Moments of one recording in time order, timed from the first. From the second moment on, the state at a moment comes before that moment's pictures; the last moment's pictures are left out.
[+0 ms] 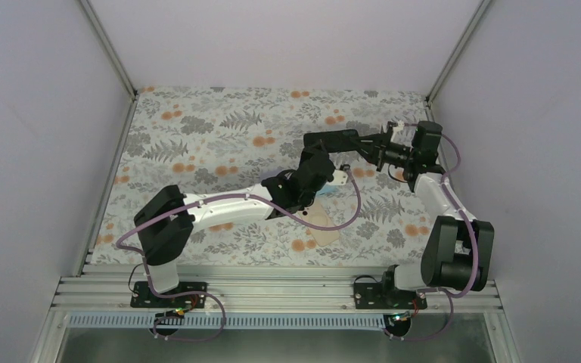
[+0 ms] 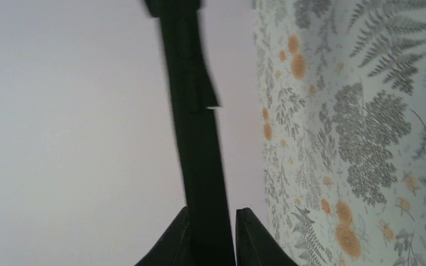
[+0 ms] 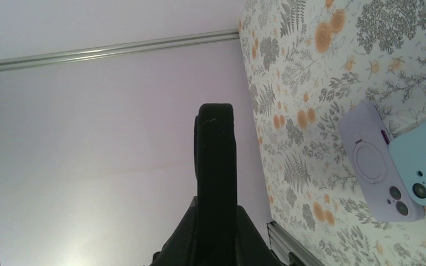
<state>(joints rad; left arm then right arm) -1.10 1.80 1.34 0.06 -0.75 1.29 -0.12 1.40 0.87 0.10 -1.21 1.21</state>
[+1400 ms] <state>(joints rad) -0.72 1.85 2.14 -0.76 0.00 0.33 -0.20 1.44 1.51 -0.13 -1.19 0.60</state>
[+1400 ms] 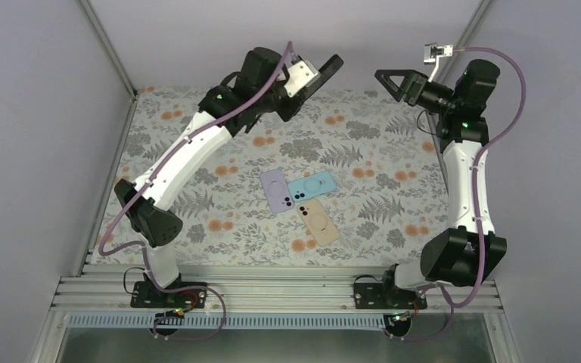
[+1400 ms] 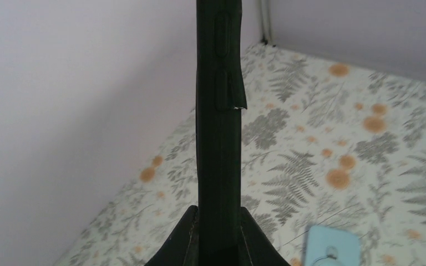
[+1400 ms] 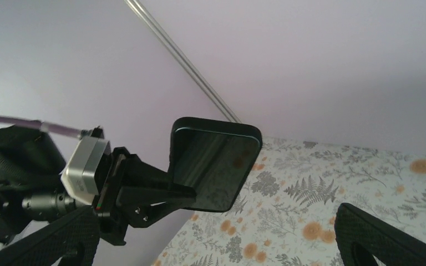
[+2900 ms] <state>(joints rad) -0.51 1.80 1.85 0.21 1.09 -0.77 0.14 1.52 1.57 0.42 -1.12 1.02</state>
